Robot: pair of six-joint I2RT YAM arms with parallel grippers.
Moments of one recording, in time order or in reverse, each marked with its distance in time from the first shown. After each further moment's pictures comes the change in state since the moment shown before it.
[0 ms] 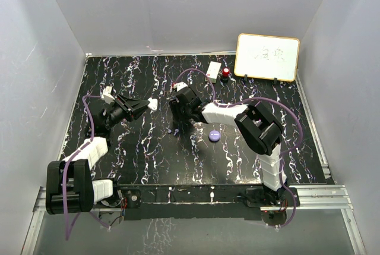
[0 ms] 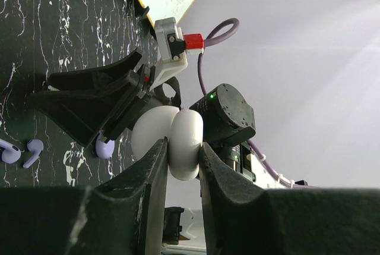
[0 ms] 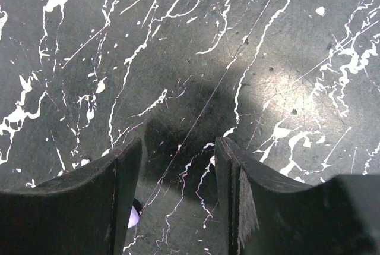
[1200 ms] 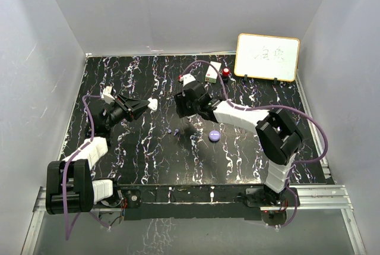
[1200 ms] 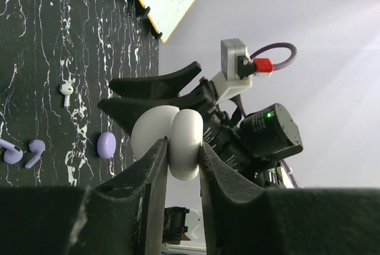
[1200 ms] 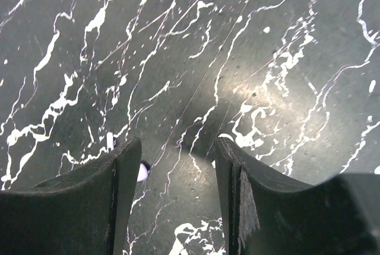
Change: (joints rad) left arm 0.000 0.000 0.000 -0.001 -0.001 0.008; right arm -0.009 -0.217 -0.087 -0.042 0.021 -0.026
